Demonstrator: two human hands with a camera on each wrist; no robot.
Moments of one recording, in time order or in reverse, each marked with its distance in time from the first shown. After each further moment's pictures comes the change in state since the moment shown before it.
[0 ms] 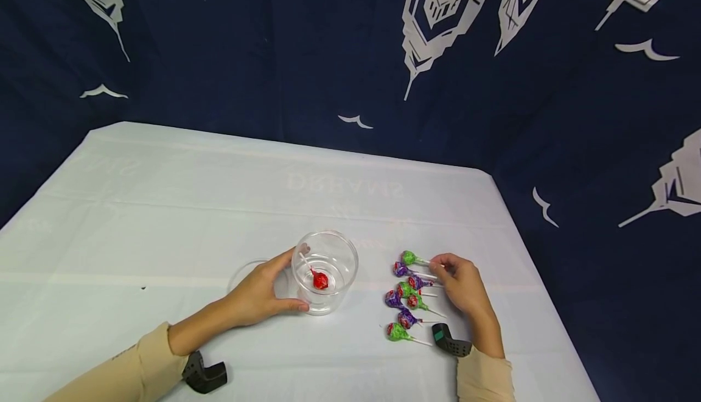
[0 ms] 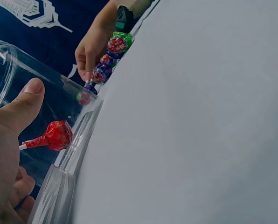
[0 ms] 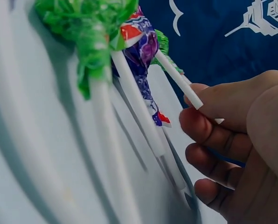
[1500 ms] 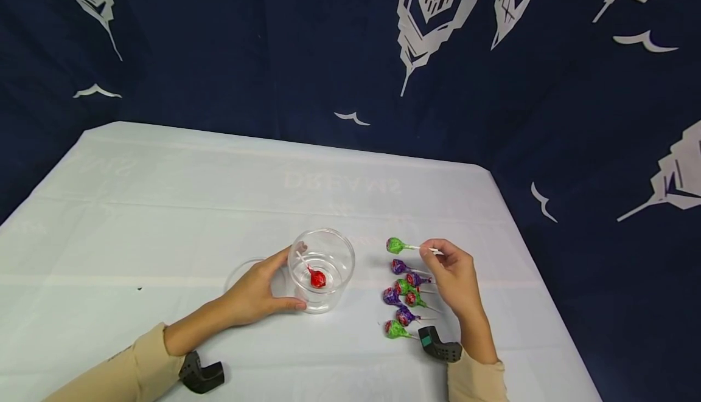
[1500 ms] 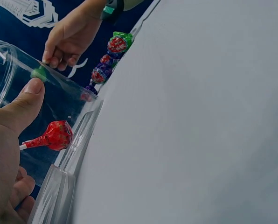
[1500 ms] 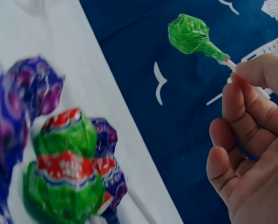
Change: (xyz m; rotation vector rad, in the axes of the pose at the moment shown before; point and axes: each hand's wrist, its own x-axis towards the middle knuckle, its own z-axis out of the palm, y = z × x) left_hand 0.001 -0.003 0.002 -0.002 0.000 -0.019; right_hand -0.013 -0.054 -0.003 0.422 0.190 -0.105
